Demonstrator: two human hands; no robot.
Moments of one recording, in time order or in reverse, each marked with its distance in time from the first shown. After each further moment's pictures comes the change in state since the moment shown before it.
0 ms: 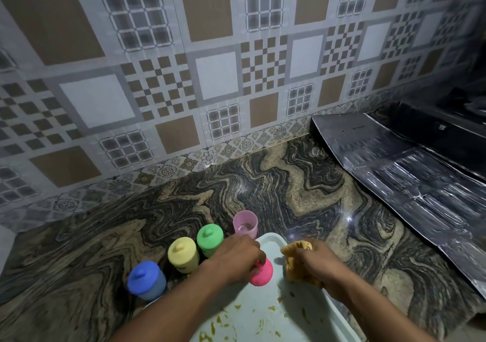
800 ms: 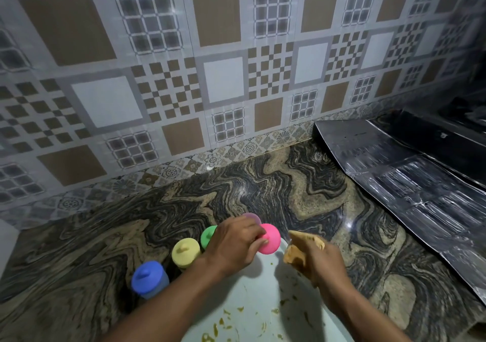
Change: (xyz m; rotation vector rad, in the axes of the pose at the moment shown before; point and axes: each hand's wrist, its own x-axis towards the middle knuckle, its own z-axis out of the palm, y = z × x) left_hand -0.011 -0.013 -0.011 -0.230 0.679 -0.053; right_hand 0.000 0.011 0.016 0.344 0.199 -0.213
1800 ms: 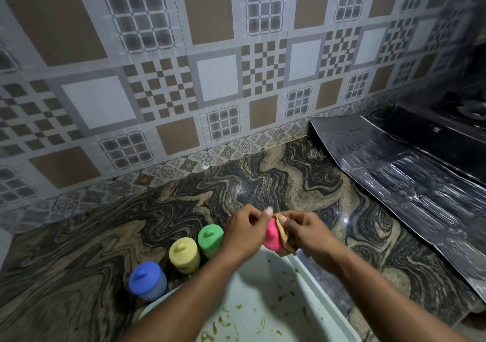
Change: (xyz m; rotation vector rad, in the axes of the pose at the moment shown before) left_hand 0.029 0.031 0.010 -0.571 -0.034 -0.859; right_hand 0.026 -0.042 0.012 -0.152 -0.317 -0.059
